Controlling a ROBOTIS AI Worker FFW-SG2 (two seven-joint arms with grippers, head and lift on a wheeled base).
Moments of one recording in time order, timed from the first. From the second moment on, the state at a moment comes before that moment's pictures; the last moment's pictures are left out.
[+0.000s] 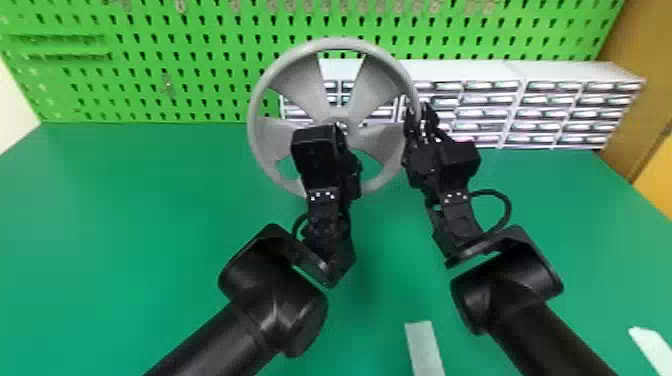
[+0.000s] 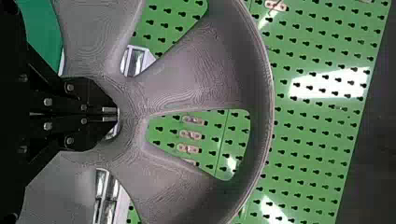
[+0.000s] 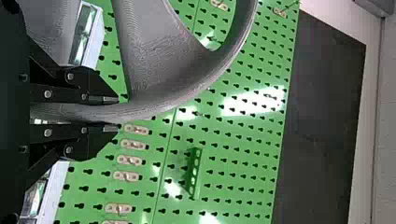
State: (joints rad) left arm -0.46 0.15 -0.79 -1.39 0.46 -0.19 0.69; right arm -0.48 -0.14 0.44 -1.05 0.01 -0.53 -0.29
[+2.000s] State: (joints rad) left arm -0.26 0.20 -0.73 -1.68 0.38 -0.14 0.72; right arm -0.47 -0.14 0.41 -1.05 0.01 -0.48 -0.29
